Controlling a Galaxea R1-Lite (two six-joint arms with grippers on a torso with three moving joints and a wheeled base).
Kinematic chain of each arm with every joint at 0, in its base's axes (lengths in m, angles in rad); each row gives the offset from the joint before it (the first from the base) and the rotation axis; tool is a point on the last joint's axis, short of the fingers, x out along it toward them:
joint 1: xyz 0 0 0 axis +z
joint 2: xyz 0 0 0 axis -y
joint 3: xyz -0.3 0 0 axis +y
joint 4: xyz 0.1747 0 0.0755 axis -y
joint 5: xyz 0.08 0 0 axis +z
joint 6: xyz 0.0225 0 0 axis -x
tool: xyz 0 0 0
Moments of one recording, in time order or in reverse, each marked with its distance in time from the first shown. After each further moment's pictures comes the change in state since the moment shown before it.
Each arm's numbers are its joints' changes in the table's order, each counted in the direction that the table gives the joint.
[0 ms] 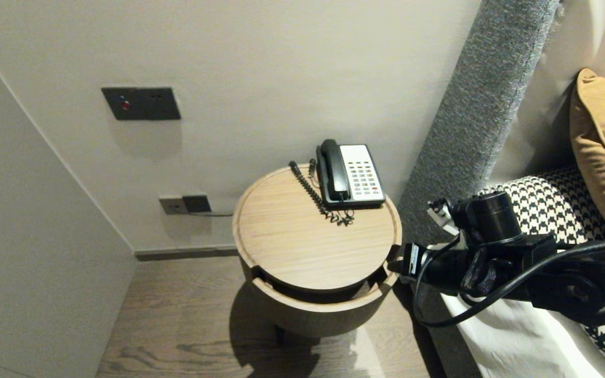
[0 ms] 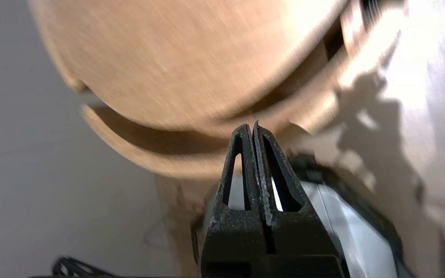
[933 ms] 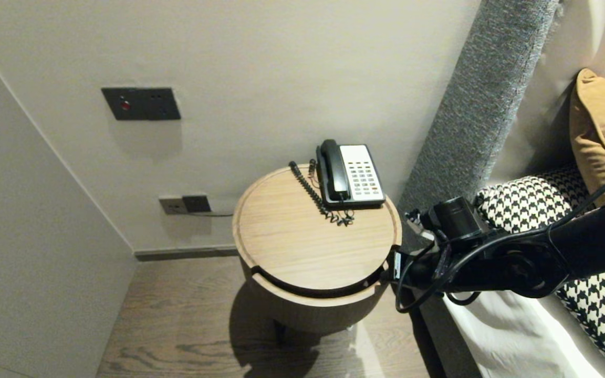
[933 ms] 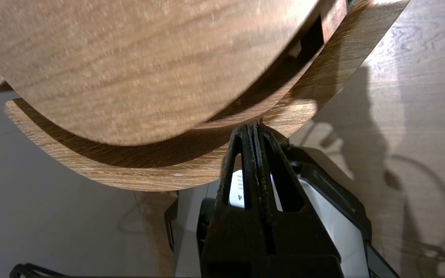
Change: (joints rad) left arm 0.000 0.000 0.000 0.001 0.000 0.000; right arm -0.017 -0.160 -0.114 -0.153 -0.002 0.075
